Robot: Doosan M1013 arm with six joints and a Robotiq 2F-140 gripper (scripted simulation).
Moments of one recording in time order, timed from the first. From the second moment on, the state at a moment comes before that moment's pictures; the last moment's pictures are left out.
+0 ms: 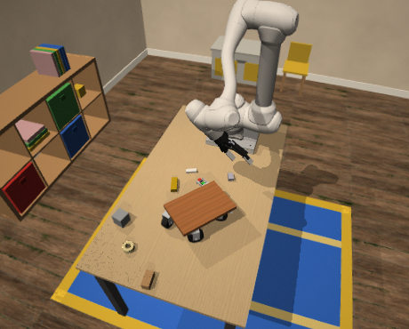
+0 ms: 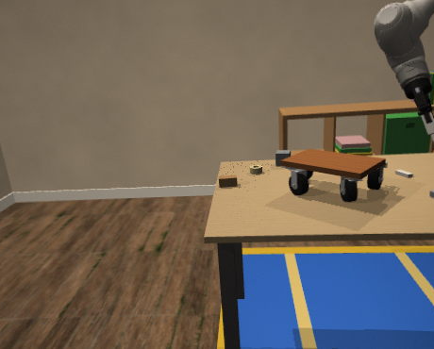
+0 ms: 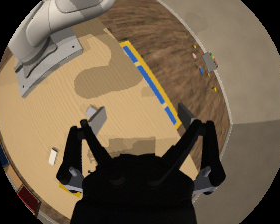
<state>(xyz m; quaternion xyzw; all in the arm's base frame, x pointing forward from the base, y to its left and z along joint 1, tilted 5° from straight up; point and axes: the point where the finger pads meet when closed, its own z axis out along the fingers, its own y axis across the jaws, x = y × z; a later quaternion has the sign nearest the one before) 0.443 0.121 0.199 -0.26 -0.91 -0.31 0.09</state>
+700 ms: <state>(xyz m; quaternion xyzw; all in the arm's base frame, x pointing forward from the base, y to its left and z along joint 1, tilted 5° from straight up) 0.447 0.111 0.200 -0.27 -0.91 -0.30 0.09</state>
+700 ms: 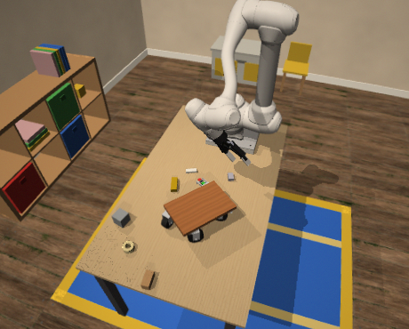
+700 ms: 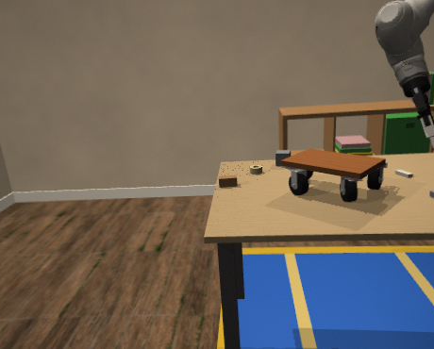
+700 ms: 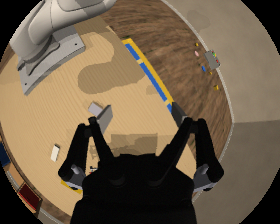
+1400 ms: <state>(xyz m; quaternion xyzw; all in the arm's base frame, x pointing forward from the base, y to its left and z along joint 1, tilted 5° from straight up) 0.511 -0.089 0.228 -0.33 -0.94 0.00 -0.04</state>
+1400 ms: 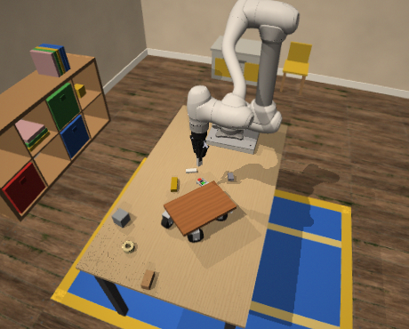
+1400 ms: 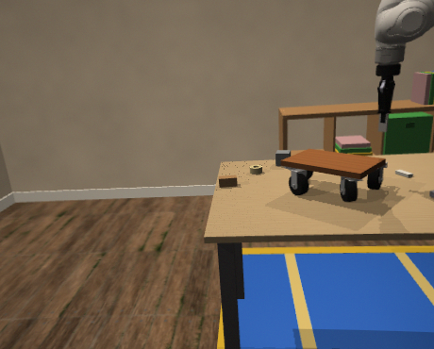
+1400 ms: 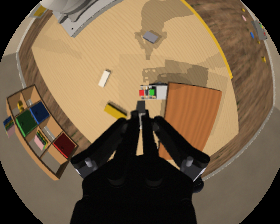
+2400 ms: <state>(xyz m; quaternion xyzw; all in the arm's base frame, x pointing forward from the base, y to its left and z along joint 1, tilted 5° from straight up) 0.511 -0.089 0.190 -0.33 -0.94 0.00 -0.04</state>
